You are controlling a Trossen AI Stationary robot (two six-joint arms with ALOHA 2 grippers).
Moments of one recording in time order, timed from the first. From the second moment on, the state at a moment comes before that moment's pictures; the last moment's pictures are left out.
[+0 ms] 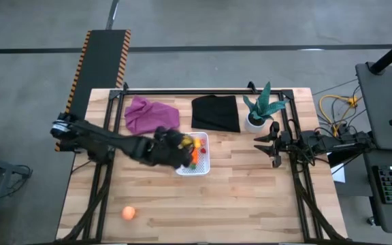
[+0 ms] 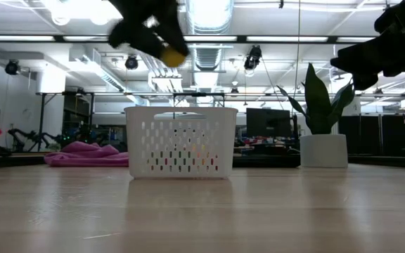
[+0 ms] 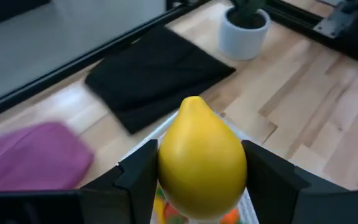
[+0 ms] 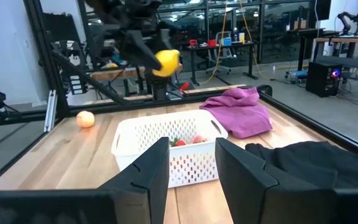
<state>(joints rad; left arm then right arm) -0.27 1.49 1.22 -0.62 -0.78 -0.83 0.13 0.04 0.04 0.00 0.21 0.09</state>
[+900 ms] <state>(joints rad) -0.07 1.74 1.22 -0.64 -0.54 -0.69 0.13 0.04 0.04 -0.06 0.20 0.11</state>
